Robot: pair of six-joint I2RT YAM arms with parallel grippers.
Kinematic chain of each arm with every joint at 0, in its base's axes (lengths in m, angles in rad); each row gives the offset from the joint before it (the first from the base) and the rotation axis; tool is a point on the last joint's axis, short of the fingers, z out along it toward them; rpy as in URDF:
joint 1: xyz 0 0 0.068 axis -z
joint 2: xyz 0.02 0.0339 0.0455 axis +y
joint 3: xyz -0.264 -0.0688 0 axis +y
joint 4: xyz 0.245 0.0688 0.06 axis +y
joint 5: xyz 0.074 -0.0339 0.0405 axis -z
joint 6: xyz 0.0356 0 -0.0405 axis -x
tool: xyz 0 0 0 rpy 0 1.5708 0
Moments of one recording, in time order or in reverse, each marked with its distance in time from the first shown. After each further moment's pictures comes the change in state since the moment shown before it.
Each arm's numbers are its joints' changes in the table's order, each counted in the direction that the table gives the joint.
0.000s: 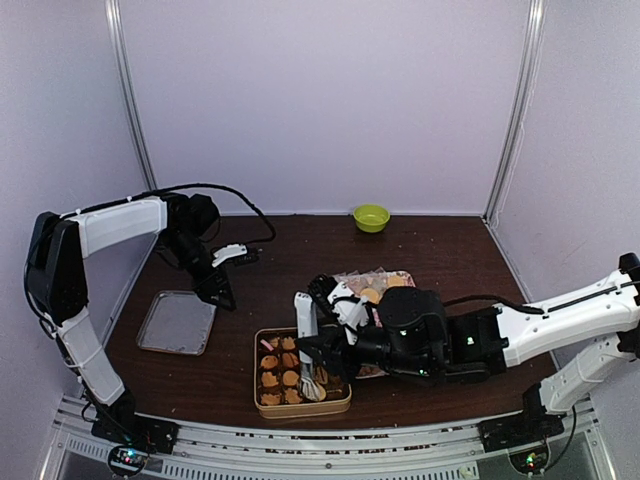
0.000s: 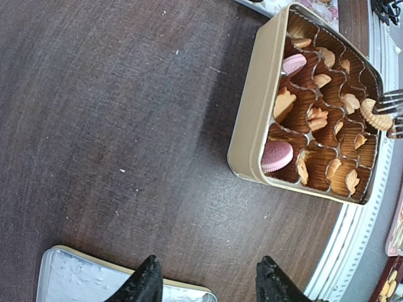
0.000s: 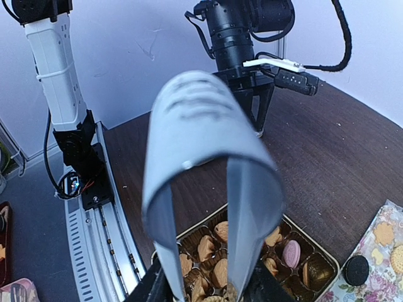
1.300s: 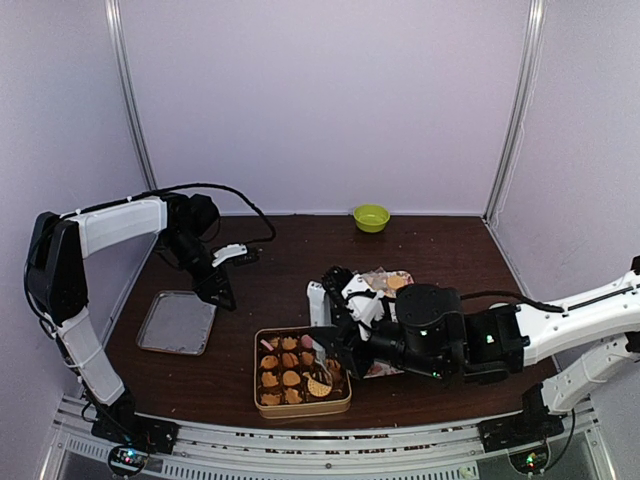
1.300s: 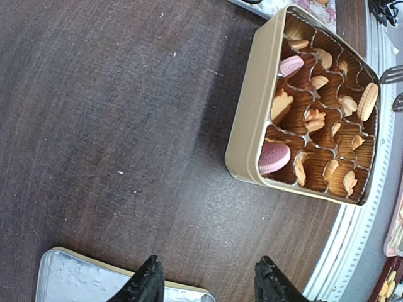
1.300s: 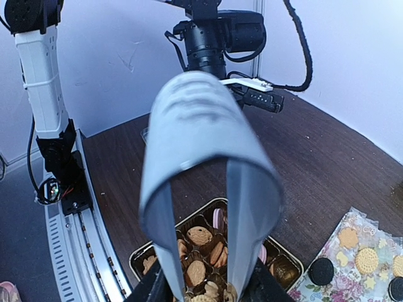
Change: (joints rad) left arm 0.000 0.000 0.000 0.001 0.010 0.000; right arm -0.031 -0.075 -0.002 0.056 0.142 0.061
